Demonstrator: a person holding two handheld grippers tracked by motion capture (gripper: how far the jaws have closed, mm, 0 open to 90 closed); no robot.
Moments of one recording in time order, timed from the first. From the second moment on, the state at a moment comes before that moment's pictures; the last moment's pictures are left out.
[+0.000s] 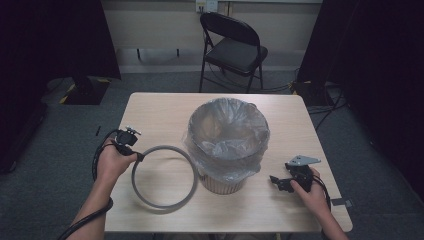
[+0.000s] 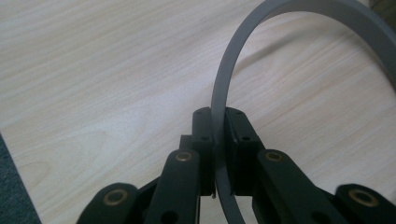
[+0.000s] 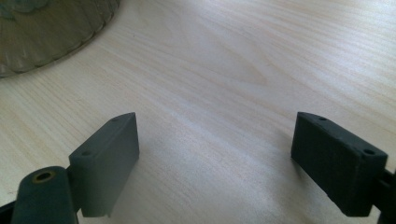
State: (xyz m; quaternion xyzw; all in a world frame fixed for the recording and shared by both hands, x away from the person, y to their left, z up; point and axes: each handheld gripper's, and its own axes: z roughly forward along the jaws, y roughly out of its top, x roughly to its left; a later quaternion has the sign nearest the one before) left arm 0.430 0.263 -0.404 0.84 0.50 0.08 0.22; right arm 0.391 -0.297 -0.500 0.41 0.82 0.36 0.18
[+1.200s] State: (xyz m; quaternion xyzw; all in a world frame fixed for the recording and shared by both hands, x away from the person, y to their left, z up) left arm 0.419 0.285 -0.356 0.84 0.49 0.06 0.24; right arm 0.391 -0.297 -0.500 0.41 0.82 0.36 0.18
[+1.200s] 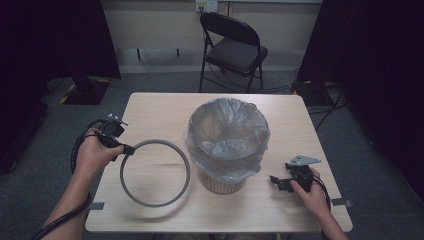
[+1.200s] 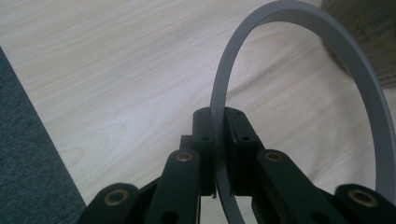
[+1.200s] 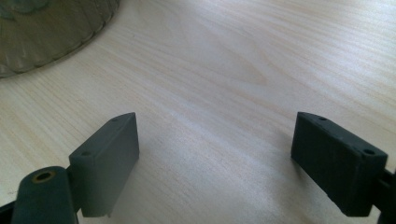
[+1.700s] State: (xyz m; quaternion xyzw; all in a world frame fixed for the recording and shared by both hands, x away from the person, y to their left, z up) left arm 0.415 0.298 -0.330 0.84 0.49 0.06 0.23; right arm 0.391 -0.297 -0.500 0.41 0.82 0.36 0.18
